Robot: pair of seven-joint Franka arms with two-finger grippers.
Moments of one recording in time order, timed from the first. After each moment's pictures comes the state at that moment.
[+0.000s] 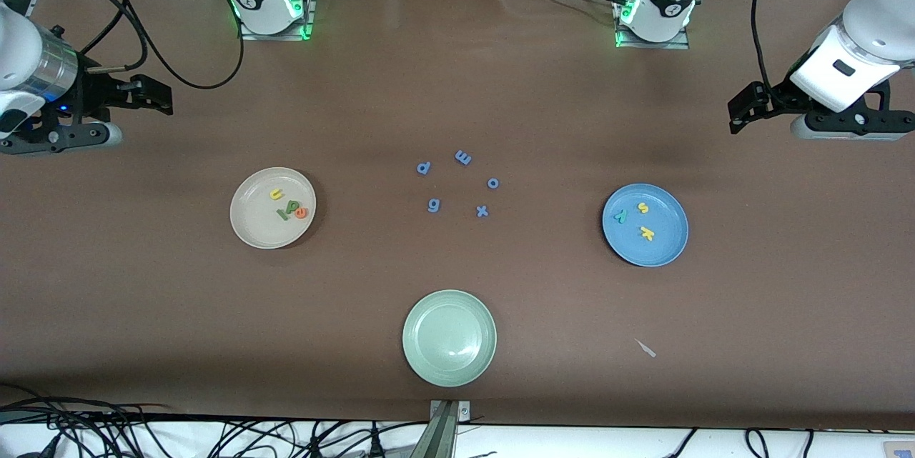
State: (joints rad) left arm 0.00 -0.07 -0.10 -1.78 0.02 1.72 -0.09; right arm 0.12 0.11 -0.03 -1.50 -0.04 1.40 -0.06
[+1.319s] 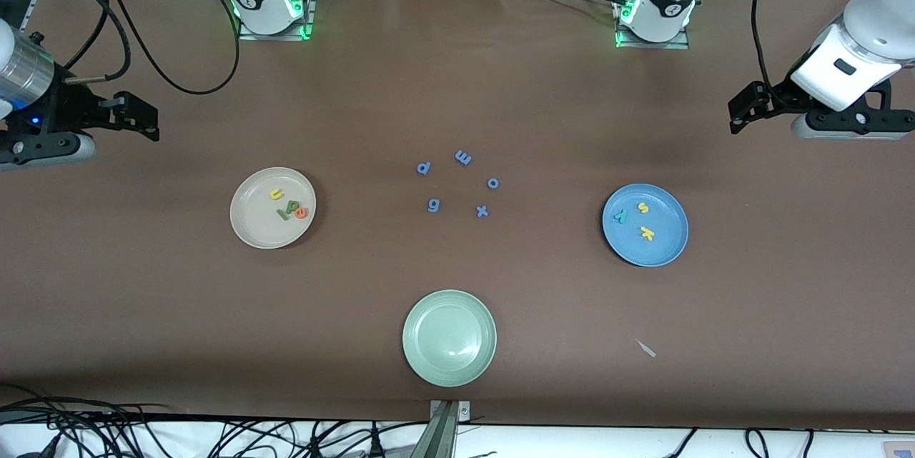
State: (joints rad) left arm -0.01 -0.07 -0.10 -1.78 0.02 1.72 -0.09; right arm 0.12 0.16 -0.03 -1.43 -0.04 1.55 -0.07
